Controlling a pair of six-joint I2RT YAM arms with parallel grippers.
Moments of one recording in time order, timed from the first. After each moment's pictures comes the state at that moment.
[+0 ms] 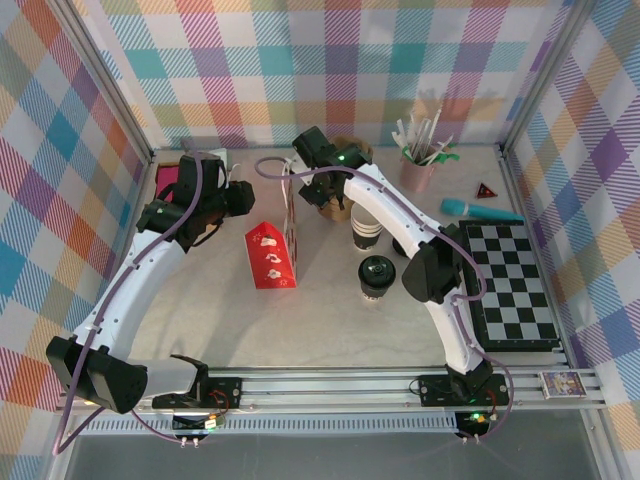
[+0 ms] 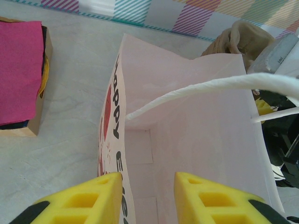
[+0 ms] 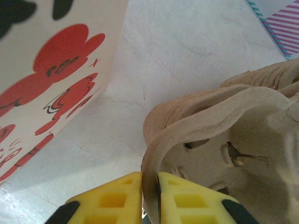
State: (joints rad) left arm -0.31 1.28 1.36 -0.74 -0.03 -0.40; right arm 0.72 2.24 2.37 -1.15 0.18 -0.26
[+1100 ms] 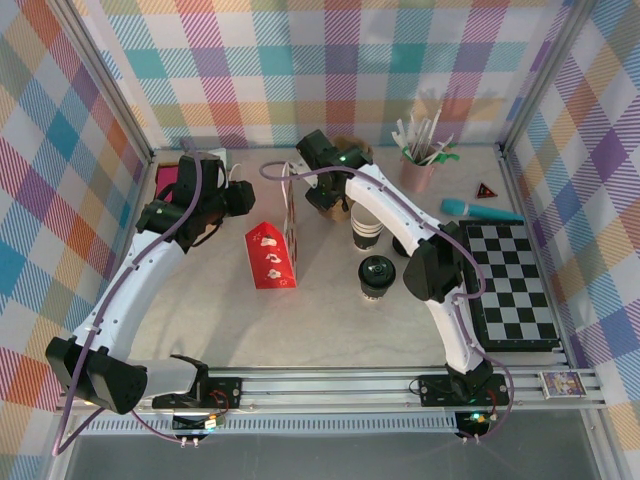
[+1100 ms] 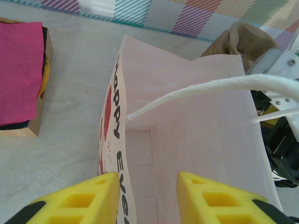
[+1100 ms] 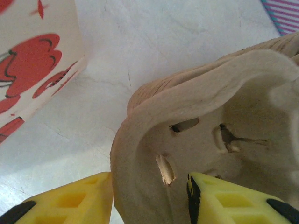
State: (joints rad) left arm -0.31 1.27 1.36 -0.74 -0.03 -0.40; right arm 0.70 2.24 2.31 -1.16 0.23 -0.29
